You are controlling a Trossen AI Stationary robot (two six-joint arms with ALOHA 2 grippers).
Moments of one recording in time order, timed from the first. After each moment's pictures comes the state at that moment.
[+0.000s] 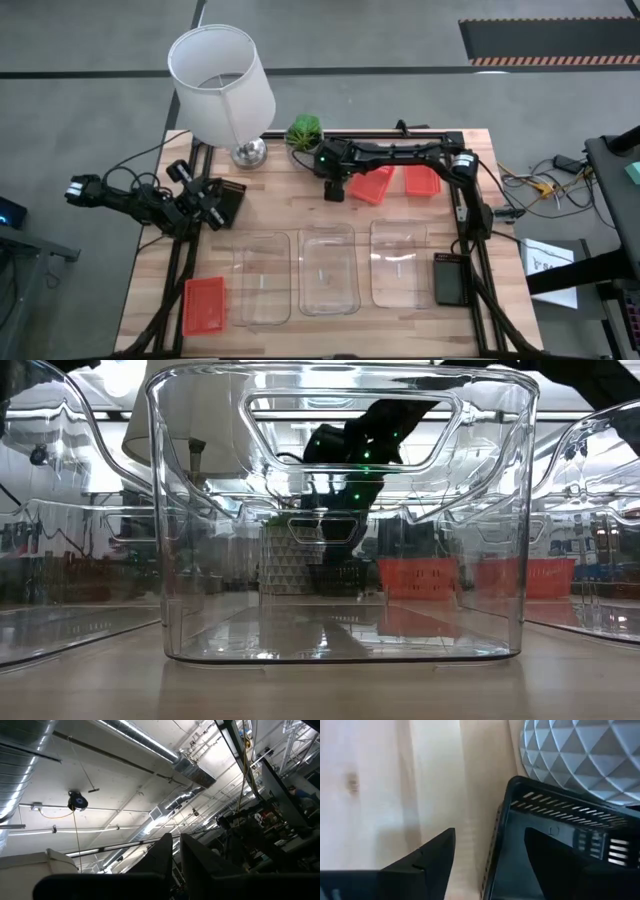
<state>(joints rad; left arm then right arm) -0.25 0.42 0.12 1.01 -0.38 1.00 -0.34 2.09 1.54 -0.54 0.07 -0.30</state>
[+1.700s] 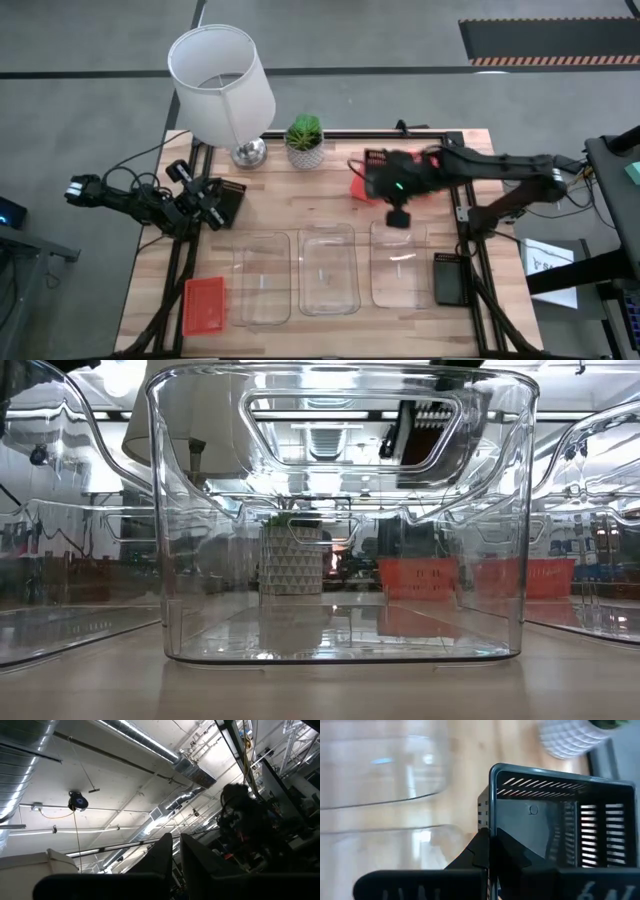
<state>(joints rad) -0.25 0.43 0.12 1.01 -0.38 1.00 0.06 1.41 1.55 -1.22 0.16 0.04</state>
